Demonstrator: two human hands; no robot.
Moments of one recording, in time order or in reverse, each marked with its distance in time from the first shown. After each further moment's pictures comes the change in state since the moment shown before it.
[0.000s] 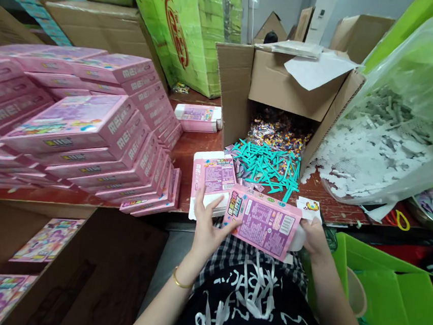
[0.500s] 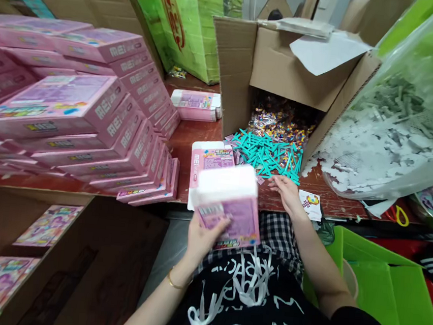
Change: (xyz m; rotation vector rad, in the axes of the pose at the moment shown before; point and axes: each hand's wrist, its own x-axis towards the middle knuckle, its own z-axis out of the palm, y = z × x) left_hand -0.026 -0.007 -0.001 -0.347 -0.019 -0.494; right_hand 0.096 0.005 0.050 -0.046 0.015 -0.042
